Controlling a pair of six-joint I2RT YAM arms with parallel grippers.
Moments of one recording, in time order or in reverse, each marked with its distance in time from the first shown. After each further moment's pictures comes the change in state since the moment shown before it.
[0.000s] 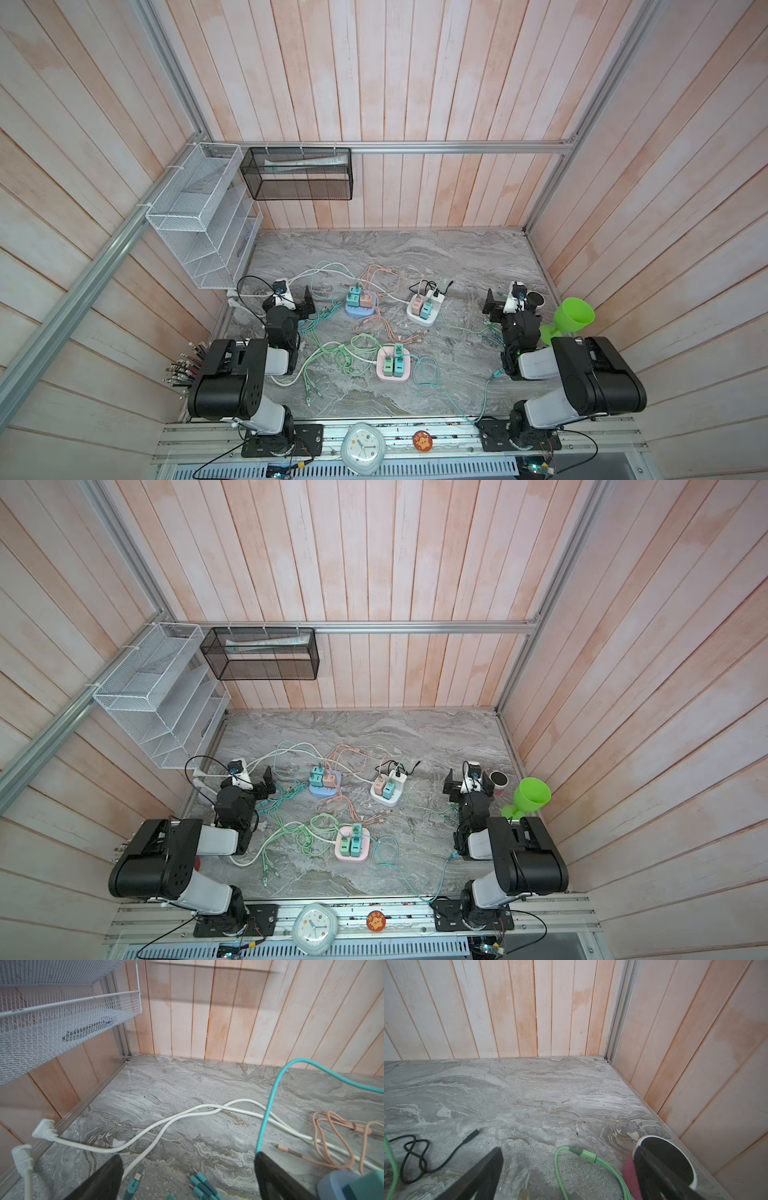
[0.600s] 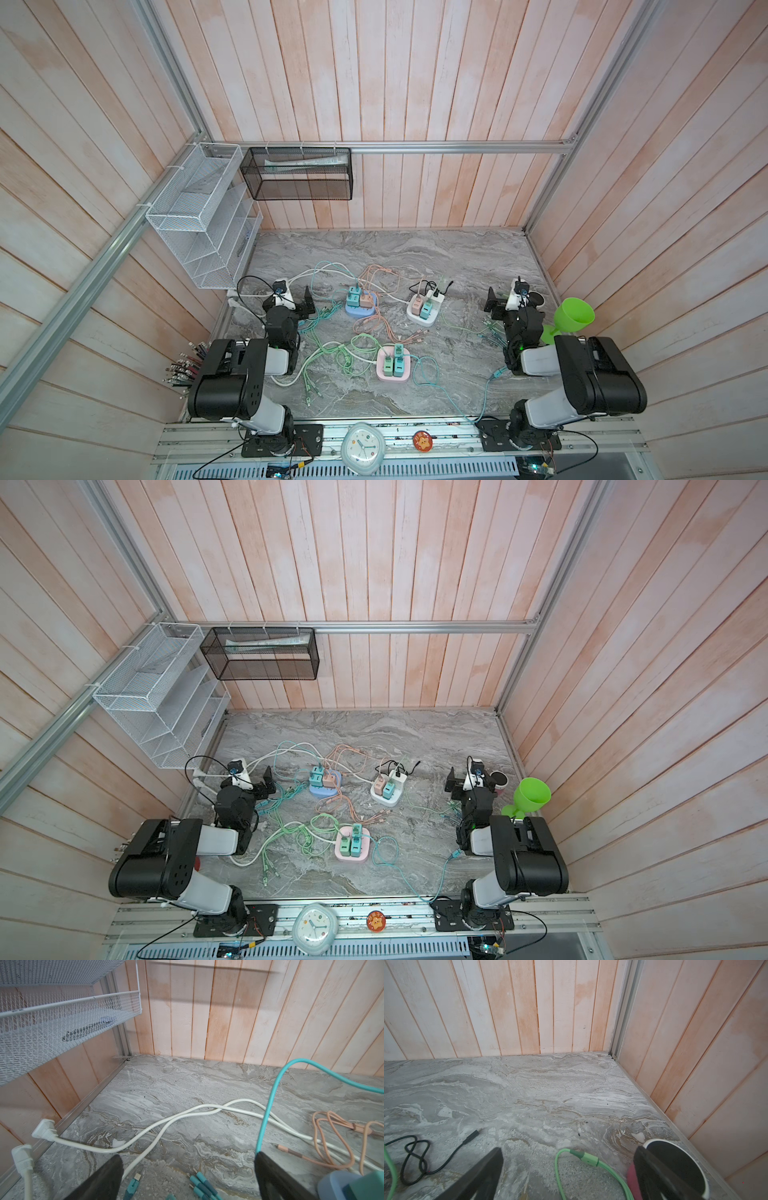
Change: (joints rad) left arm 0.000 0.000 0.000 0.000 0.000 0.000; right arm -0.060 0.000 0.042 -0.073 -0.091 0.027
